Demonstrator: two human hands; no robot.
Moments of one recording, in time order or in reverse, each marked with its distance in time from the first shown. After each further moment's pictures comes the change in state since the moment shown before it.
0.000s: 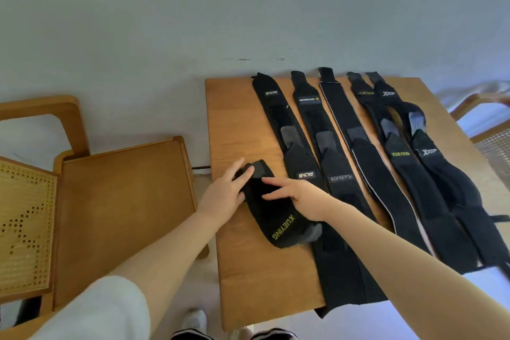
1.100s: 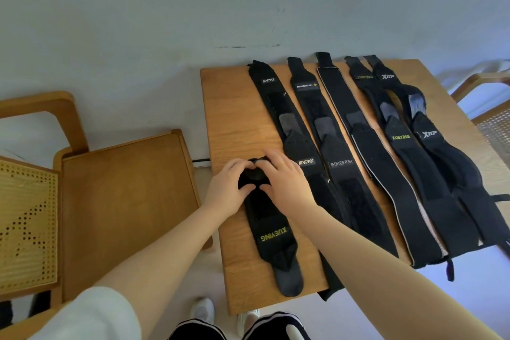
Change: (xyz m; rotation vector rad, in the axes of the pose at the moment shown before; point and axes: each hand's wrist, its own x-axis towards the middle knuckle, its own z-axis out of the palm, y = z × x) left_hand -0.006 0.017 -0.005 -0.291 0.076 -0.113; right_hand 0.014 -0.030 0.041 -0.404 0.548 0.022
